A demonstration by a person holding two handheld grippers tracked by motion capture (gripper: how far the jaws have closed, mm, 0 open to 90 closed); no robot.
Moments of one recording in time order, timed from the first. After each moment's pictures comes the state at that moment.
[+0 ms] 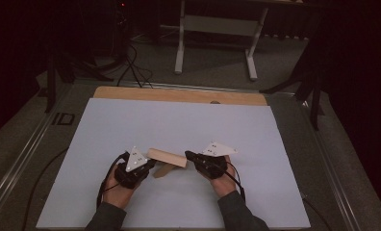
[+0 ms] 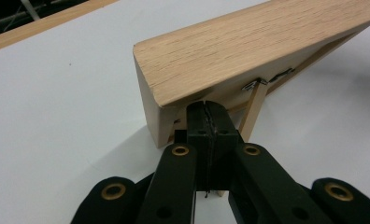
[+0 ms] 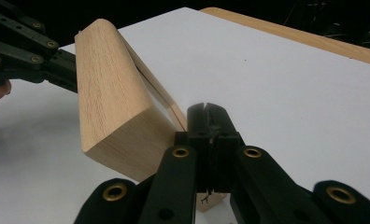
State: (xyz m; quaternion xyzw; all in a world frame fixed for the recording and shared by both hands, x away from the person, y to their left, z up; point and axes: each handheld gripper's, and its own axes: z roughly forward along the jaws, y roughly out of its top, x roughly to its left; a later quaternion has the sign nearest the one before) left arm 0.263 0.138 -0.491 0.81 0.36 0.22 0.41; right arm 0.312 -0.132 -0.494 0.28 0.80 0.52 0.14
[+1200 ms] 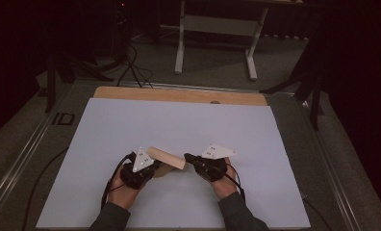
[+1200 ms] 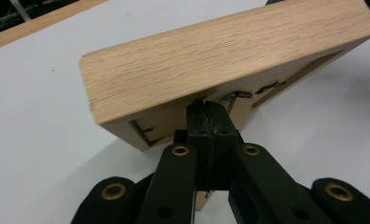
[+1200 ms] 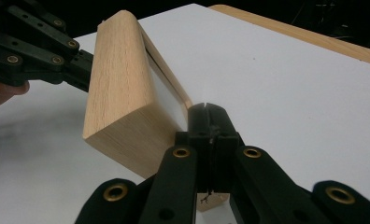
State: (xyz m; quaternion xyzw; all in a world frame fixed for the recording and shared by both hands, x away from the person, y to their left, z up) left arm 0.263 0.123 -0.491 0.81 0.35 0.22 0.41; right arm 0.306 -0.131 -0.493 0.26 0.81 0.51 0.14
